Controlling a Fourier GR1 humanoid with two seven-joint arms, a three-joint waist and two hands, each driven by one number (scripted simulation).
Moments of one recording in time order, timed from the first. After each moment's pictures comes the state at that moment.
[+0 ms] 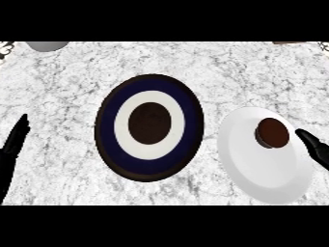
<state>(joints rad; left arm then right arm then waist) 0.11 0.53 -0.10 -1.51 0.08 0.22 -0.13 0.04 -0.13 -0.16 -1.82 -0.37 -0.53 -0.28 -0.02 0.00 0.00</state>
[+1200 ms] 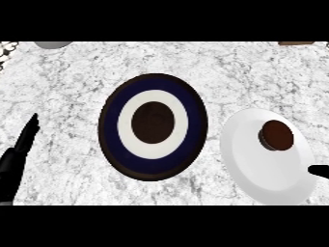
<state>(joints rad) 0.09 0.47 -0.09 -1.48 0.00 0.20 -0.14 0.12 -0.69 -0.07 -1.86 -0.22 -0.17 0.47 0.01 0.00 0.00</state>
